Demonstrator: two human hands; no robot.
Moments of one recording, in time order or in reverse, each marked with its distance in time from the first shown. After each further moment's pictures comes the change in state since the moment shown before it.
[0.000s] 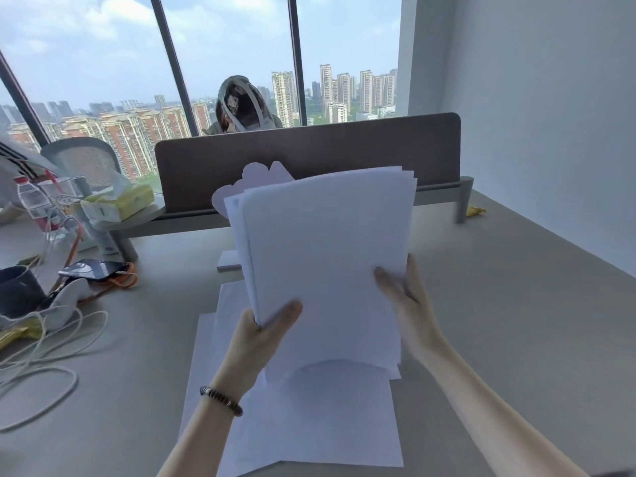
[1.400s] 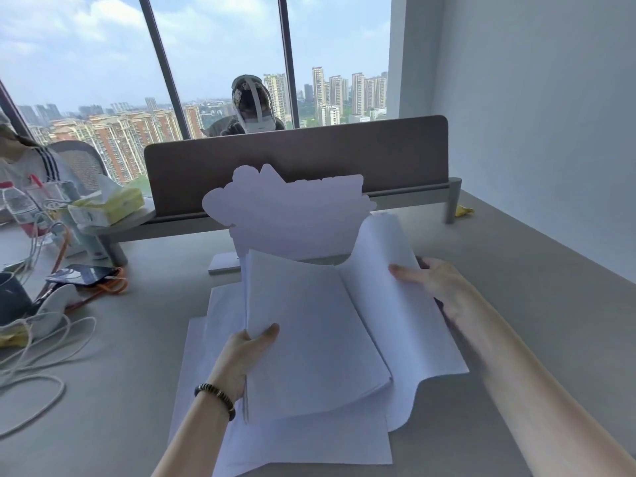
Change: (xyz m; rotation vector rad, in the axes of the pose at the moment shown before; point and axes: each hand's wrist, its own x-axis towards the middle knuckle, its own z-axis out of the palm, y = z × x) left_hand 0.020 -0.055 -0.017 -0.026 0.161 -0.542; right_hand 0.035 -0.038 -0.062 -0.173 0.089 0.513
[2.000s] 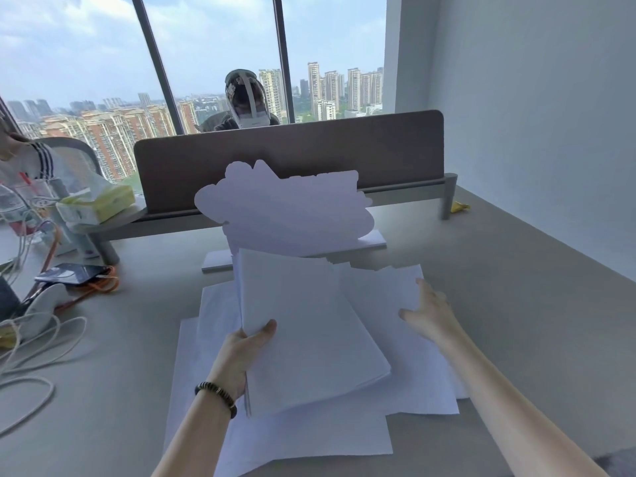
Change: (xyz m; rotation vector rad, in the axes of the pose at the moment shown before) left_hand -0.001 -0.001 0.010 -0.091 -0.020 -0.009; right_hand 0.029 0.070 -0.007 -0.894 0.256 0.080
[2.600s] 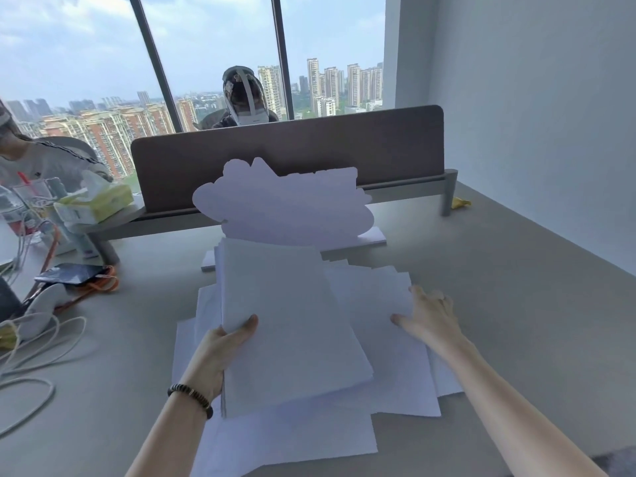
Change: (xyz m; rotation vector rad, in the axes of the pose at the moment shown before) left_hand 0.000 0.010 -0.025 -0.009 0.023 0.024; right_hand -0.001 0.004 0.008 -0.290 0.004 -0.031
